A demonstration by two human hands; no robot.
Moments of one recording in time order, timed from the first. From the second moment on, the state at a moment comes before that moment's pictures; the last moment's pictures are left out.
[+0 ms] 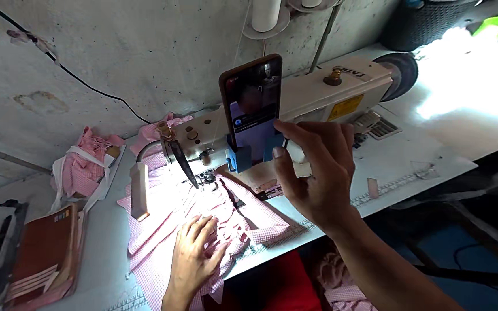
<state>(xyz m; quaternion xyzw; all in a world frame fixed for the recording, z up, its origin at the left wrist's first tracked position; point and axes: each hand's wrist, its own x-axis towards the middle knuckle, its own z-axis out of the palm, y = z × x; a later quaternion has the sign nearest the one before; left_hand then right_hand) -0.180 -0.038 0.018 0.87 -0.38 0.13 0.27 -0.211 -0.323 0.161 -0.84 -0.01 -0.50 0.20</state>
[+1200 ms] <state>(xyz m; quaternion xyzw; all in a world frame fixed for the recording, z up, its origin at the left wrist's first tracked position) -0.150 -0.047 0.022 0.88 -0.38 0.05 0.28 -0.179 -0.232 0.032 -0.94 -0.07 -0.16 0.28</state>
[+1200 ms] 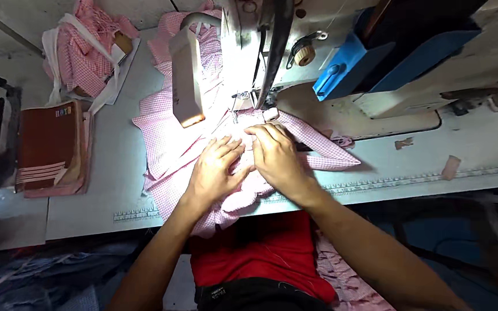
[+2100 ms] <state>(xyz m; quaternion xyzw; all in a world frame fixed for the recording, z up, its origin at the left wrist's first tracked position) -0.195 -0.036 0.022 0.84 -0.45 0.09 0.29 -0.175 -0.243 0.038 -0.97 -0.13 -0.12 0.18</state>
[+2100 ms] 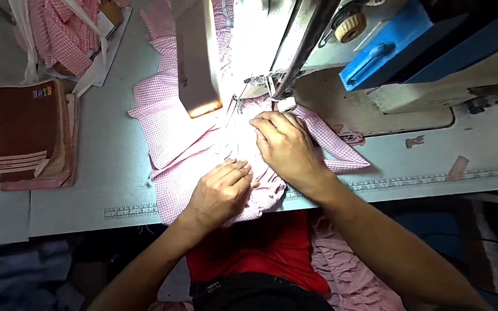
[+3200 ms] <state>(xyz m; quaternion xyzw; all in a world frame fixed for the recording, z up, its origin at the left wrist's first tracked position) -0.168 -0.038 0.030 0.84 -0.47 0.08 0.27 -0.158 -0.255 0.035 -0.98 -0.11 -0.12 0.11</state>
